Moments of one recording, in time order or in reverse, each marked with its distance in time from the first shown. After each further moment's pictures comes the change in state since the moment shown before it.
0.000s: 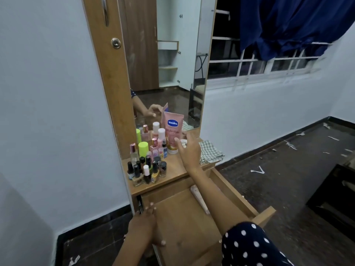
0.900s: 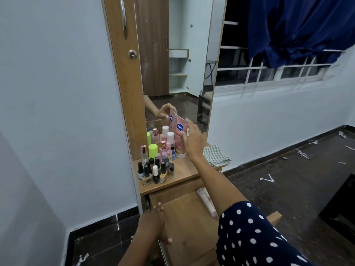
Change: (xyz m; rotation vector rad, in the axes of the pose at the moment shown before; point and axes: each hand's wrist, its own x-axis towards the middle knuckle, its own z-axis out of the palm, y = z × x) left_hand -0.027 0.017 -0.017 -0.040 0.009 -0.065; right_hand 0.044 -0.027 0.004 -0.177 -0.022 -0.045
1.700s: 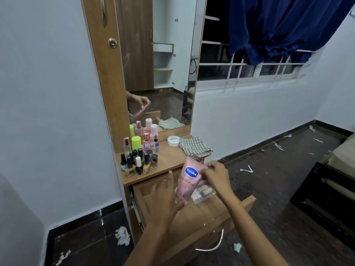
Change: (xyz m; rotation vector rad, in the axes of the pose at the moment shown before) left_hand 0.016 0.066 0.020 -0.336 0.703 0.192; right_hand -0.130 0.047 -0.145 0.310 -0.295 0.684
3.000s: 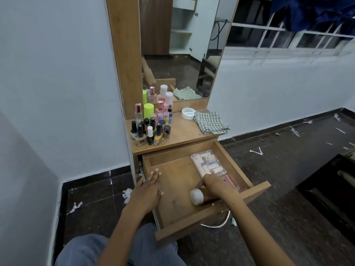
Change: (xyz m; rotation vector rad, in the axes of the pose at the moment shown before) left_hand -0.033 -0.076 -0.001 0.182 -0.518 -0.083; right_hand -0.020 0.045 0.040 -1.073 -0.718 -0.008
